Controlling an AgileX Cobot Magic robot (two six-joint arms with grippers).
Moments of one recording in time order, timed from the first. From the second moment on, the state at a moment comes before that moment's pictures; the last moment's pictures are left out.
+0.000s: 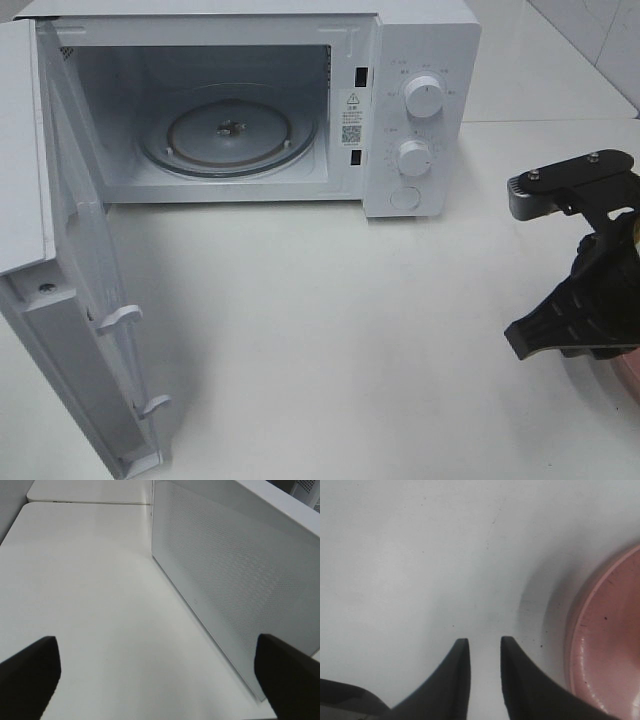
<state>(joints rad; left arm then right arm) -0.05 0.00 -0.52 -0.06 1.07 0.02 0.52 1.33 -0.64 -0.30 0.69 0.36</state>
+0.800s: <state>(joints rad) -0.05 0.00 -0.52 -0.06 1.07 0.02 0.52 1.32 -0.71 -0.33 0.74 0.31</state>
